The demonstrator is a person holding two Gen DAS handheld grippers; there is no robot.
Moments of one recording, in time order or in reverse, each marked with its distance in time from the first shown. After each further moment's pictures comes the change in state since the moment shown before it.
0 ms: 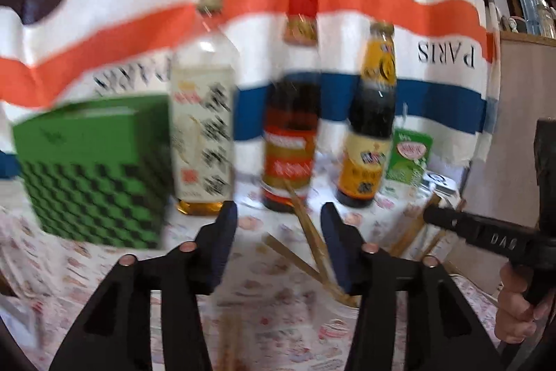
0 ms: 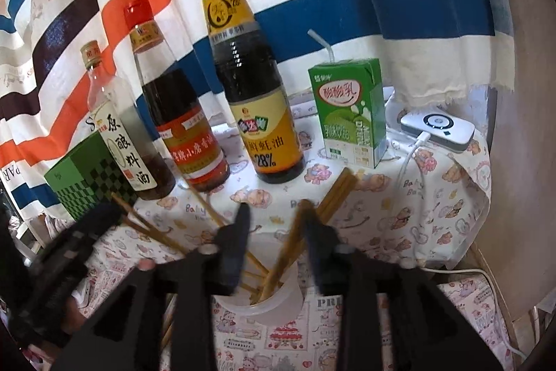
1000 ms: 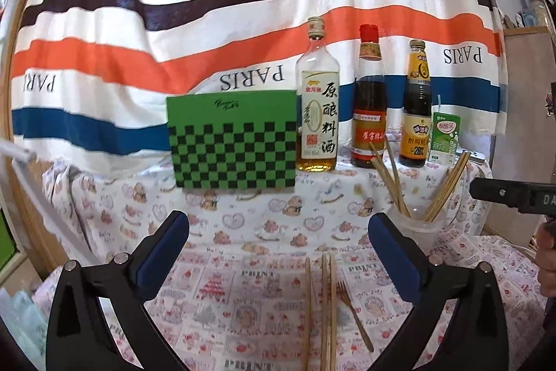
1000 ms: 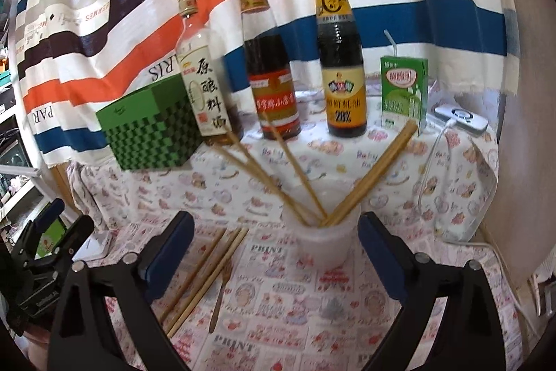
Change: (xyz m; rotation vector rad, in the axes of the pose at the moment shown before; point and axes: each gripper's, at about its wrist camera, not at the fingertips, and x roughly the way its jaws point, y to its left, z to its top) left arm -0.126 0.072 -0.075 0.017 -0.053 0.210; right arm -0.058 0.078 -0.066 -0.133 0.011 0.049
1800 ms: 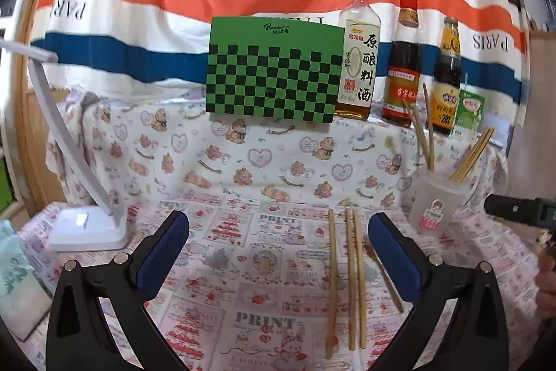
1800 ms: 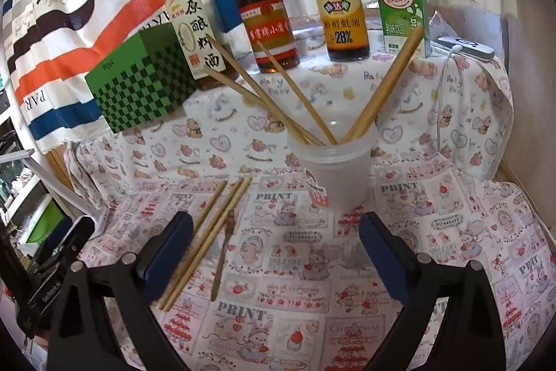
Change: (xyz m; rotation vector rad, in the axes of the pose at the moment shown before) left arm 0.010 0.030 -0.065 -0.102 0.092 0.051; right arm 0.033 0.000 -0.056 0.078 0.110 0.015
